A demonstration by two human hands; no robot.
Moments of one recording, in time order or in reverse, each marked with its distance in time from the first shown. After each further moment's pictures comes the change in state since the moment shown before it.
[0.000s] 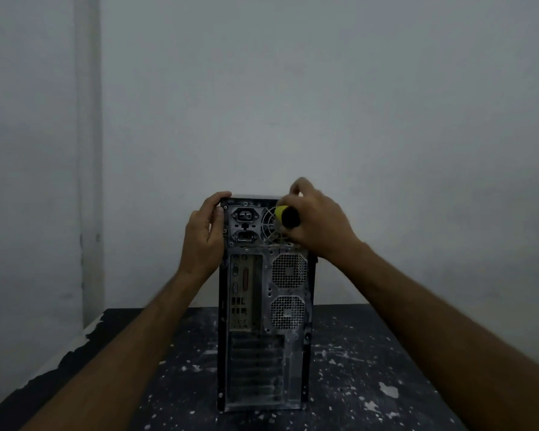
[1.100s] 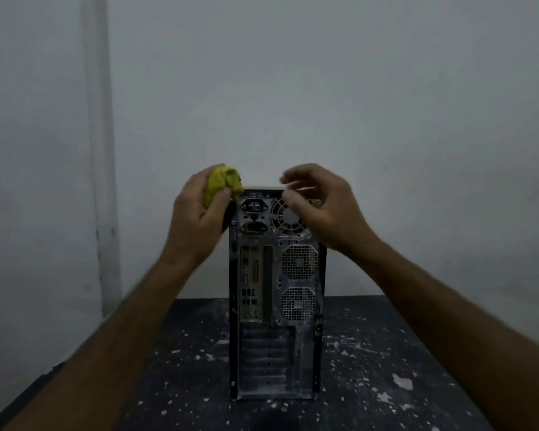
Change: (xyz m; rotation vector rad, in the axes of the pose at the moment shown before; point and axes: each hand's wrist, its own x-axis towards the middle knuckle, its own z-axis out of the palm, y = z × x) left_hand 0.002 0.074 -0.043 0.038 -0.038 -0.008; right_hand -0.008 -0.020 -0.015 0.818 0.165 0.088
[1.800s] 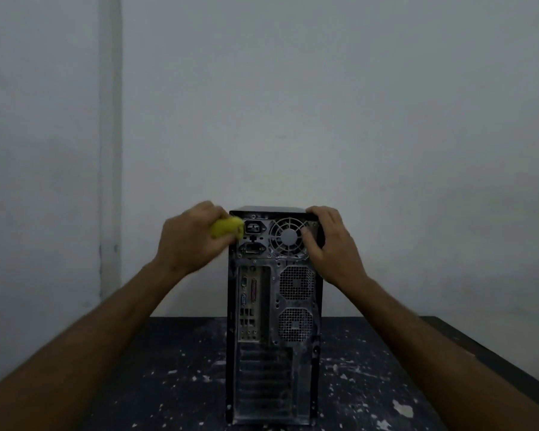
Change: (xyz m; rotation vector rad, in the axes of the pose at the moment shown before) left_hand 0.023 -0.037 -0.013 0.626 -0.124 0.313; right_hand -0.020 0.076 0.002 -0.427 0.119 0.042
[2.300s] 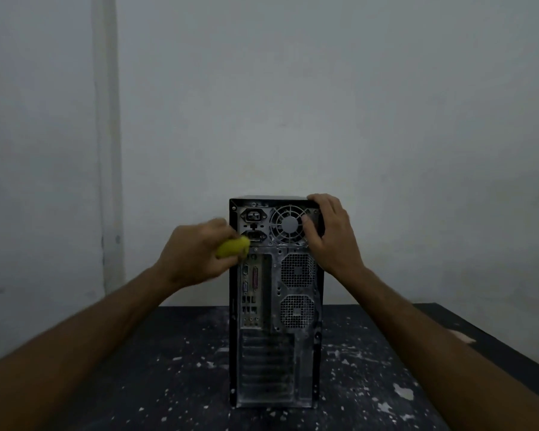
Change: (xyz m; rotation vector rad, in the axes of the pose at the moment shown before) left_hand -0.031 -0.005 0.012 -0.031 -0.110 0.222; right_hand -0.004 0.011 0.015 0.021 0.060 0.004
